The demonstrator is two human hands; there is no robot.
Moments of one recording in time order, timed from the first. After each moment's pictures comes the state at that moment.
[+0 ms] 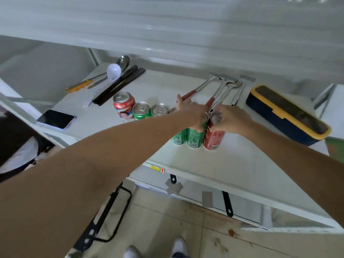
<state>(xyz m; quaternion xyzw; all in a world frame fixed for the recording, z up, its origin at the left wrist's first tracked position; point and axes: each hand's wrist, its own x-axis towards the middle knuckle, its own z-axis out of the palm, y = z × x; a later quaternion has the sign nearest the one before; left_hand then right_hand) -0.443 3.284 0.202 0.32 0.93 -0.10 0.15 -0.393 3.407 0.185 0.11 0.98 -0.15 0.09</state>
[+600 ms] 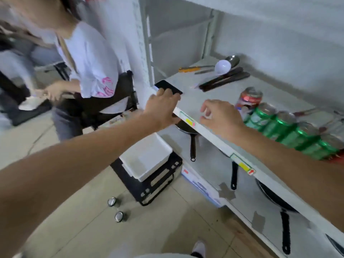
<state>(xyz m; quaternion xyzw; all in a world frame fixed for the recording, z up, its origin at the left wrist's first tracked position) -0.360 2.880 0.221 0.04 1.00 0.02 0.00 -0.378 3.054 0.216 -0.19 0.96 -0.18 -0.02</state>
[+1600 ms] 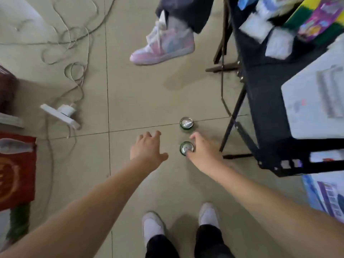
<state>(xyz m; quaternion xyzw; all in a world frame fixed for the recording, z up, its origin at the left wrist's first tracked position) -0.061 2.587 -0.359 -0.46 0.81 0.24 0.26 -0.177 2.686 -0.366 -0.32 0.85 -0.10 0.40</state>
